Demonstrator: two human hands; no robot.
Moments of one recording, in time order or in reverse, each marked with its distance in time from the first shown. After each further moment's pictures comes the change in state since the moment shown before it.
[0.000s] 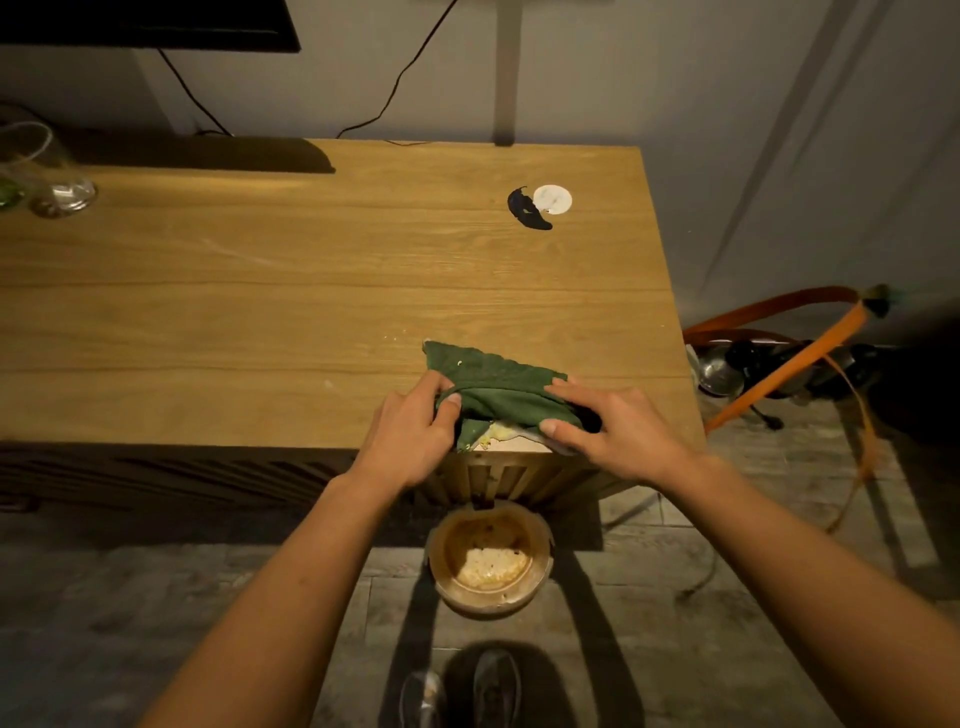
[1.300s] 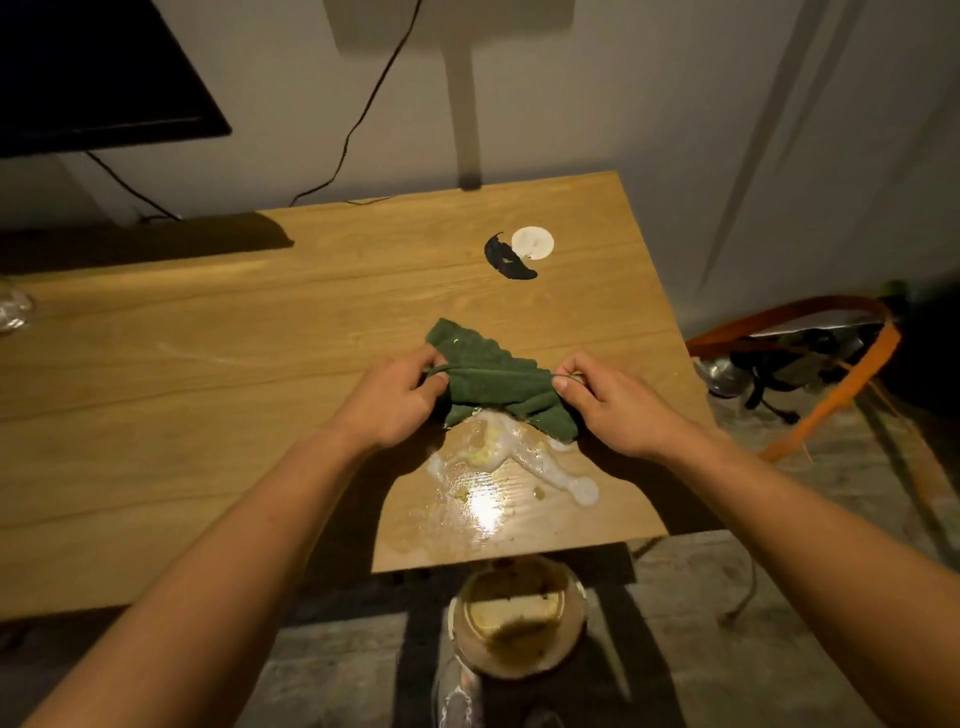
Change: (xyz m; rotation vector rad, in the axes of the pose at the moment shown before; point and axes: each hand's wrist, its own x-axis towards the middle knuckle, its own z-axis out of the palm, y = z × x) left_hand 0.152 0.003 -0.047 0.095 -0.232 0.211; right_hand 0.097 0.015 -0.031 0.223 0.079 0.132
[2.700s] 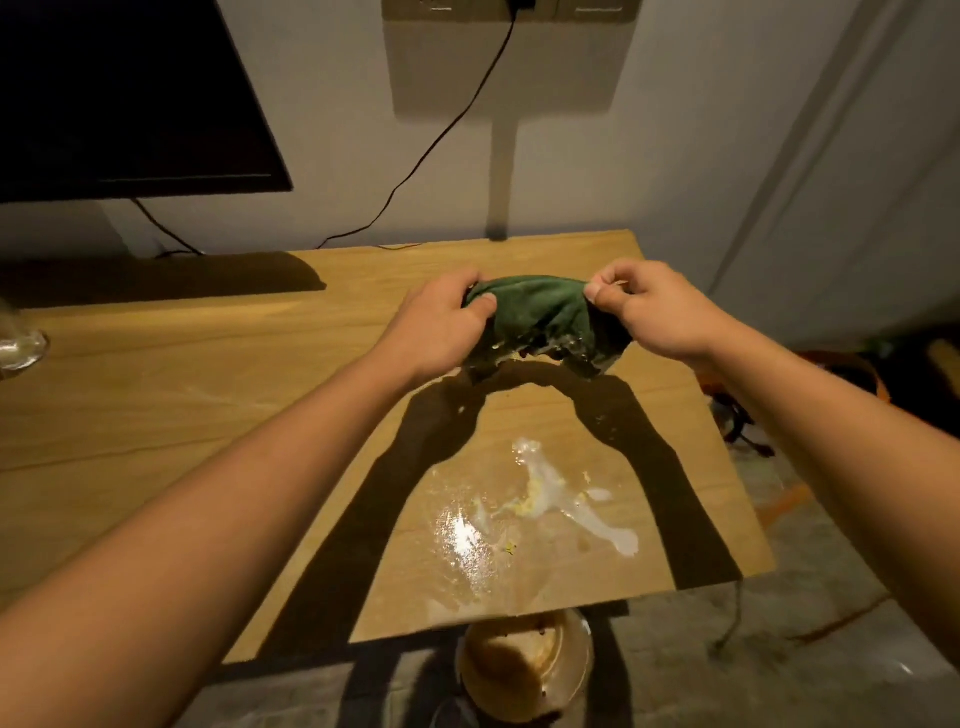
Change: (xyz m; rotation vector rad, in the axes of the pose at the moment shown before) left_hand 0.053 0.049 -0.103 -0.223 0.147 0.088; right_hand 0.078 -0.115 -0.091 0.075 0.180 0.115
